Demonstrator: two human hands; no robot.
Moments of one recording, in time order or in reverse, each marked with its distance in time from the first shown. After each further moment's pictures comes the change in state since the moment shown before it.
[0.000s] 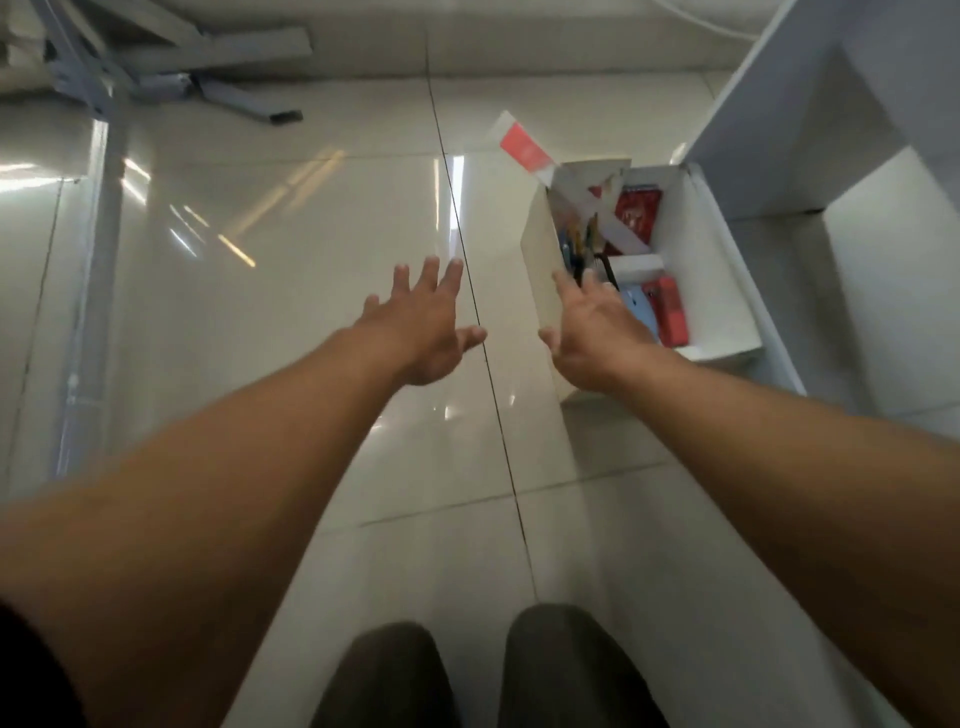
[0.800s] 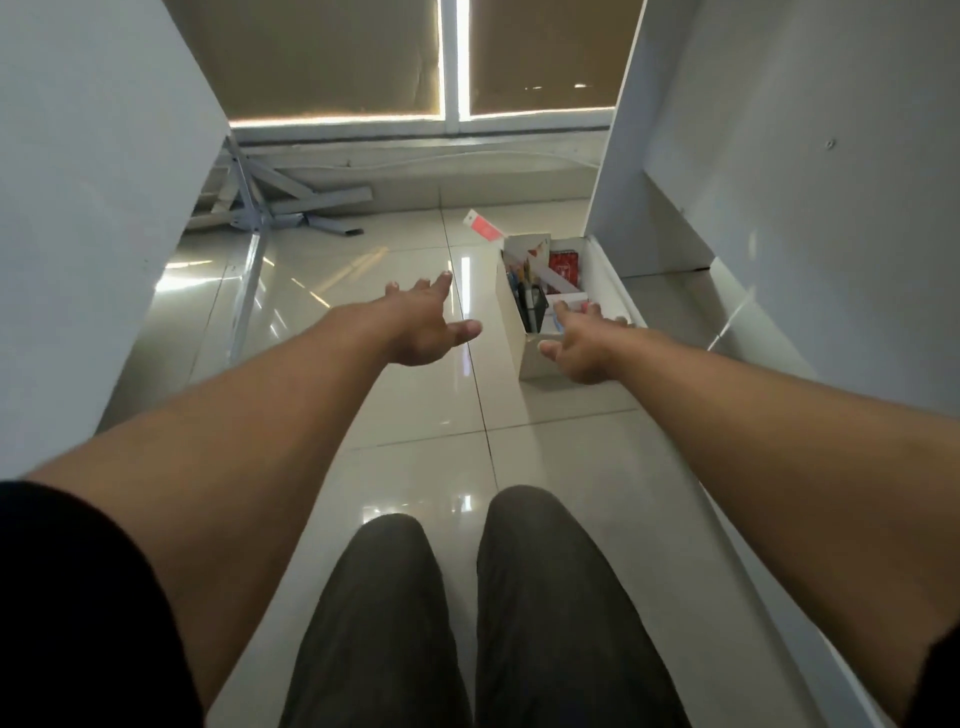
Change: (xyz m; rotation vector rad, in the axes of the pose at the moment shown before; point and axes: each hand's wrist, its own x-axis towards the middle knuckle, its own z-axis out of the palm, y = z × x) left_hand -0.300 0.106 -0.025 -0.030 0.138 -0.048; right_hand -0.296 0.037 -0.084 -0.019 -0.082 0.002
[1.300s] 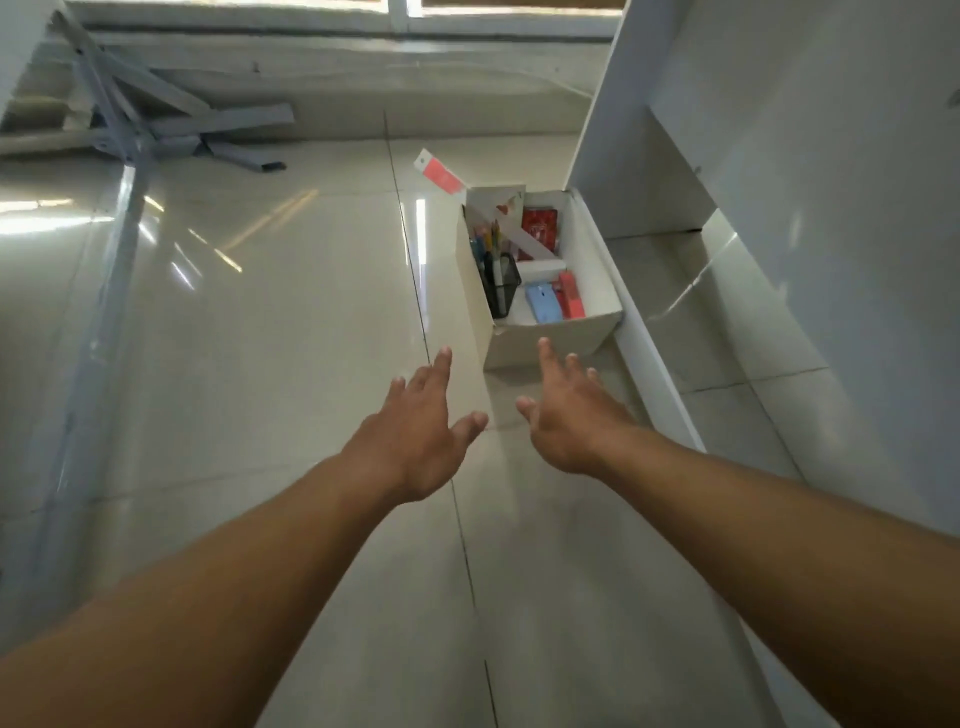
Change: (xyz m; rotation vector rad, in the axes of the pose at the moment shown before) left_hand 0.067 0.014 0.106 -0.287 -0.139 0.036; right_hand 0.075 0.028 0.067 0.203 -0.044 0.090
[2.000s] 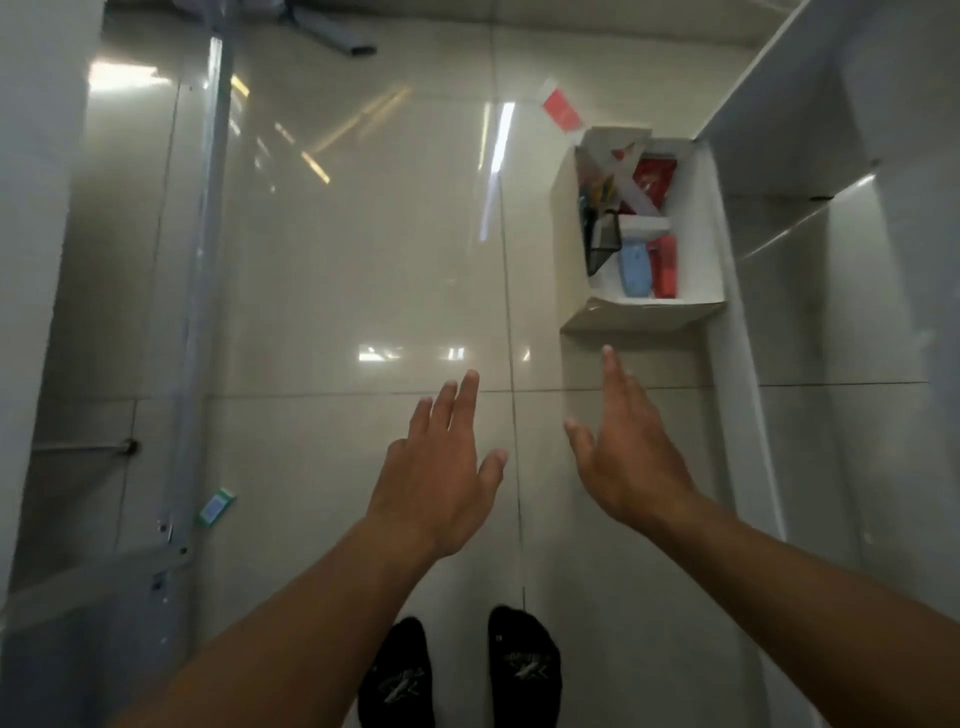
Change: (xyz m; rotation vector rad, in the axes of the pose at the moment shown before) left_hand -0.056 -0.053 -0.021 -0.033 0.007 -0.166; right_hand -0.023 -0.050 0.014 0.058 0.003 -0.049
